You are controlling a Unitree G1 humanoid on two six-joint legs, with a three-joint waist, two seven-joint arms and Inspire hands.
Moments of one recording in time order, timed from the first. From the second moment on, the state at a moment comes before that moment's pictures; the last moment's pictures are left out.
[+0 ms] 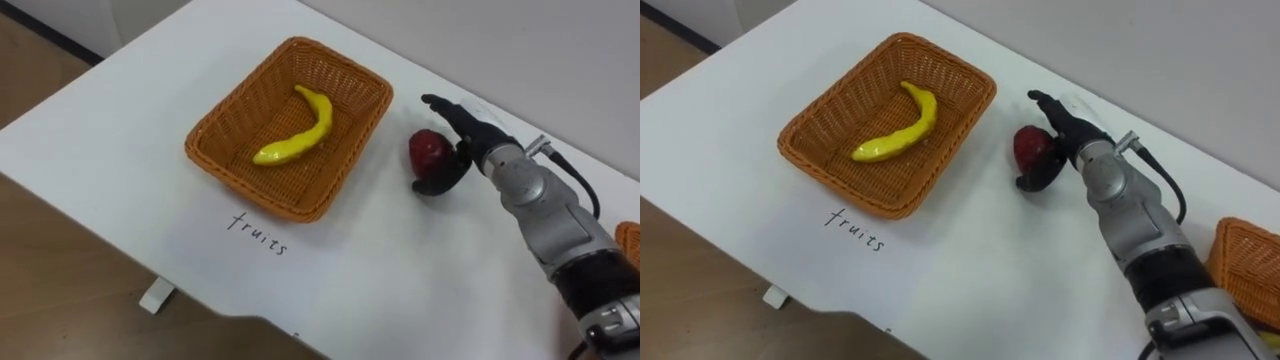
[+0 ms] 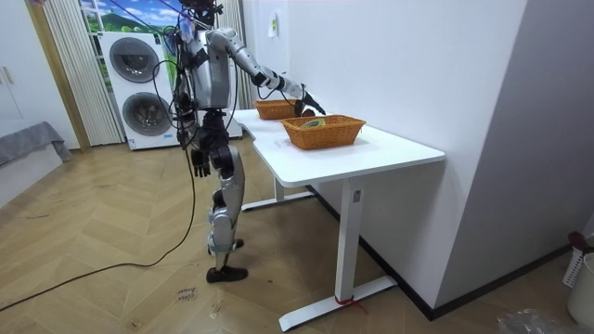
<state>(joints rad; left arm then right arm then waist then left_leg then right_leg) 0.22 0.26 0.07 0.90 0.27 0.19 0.10 -0.54 -0.44 0.30 0.57 -0.36 0.17 0.13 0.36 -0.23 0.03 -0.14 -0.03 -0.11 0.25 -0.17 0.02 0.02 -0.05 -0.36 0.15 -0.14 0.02</state>
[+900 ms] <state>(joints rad) 0.19 0.28 0.05 0.95 0.28 0.20 0.08 -0.54 -0.47 0.37 0.59 -0.40 0.21 0.29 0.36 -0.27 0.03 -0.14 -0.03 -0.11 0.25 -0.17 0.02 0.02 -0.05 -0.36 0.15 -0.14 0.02</state>
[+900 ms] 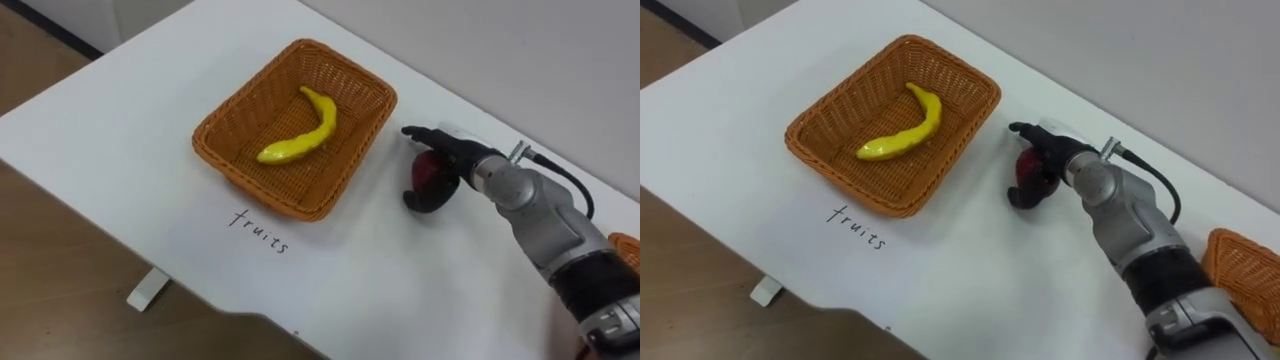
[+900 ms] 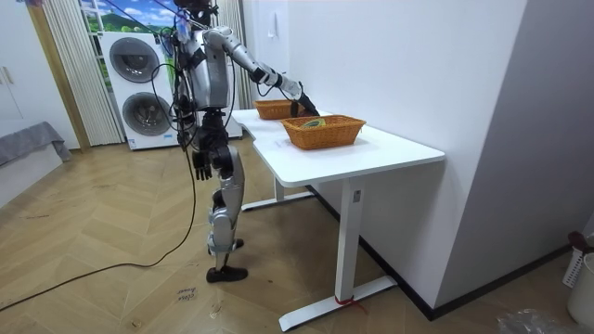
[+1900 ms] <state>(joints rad) 0.16 0.29 0.06 0.96 0.28 0.19 0.08 -0.56 -0.47 0.37 0.61 -0.37 0.20 0.31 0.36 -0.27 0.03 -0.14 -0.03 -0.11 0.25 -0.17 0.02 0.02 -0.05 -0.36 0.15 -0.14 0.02</state>
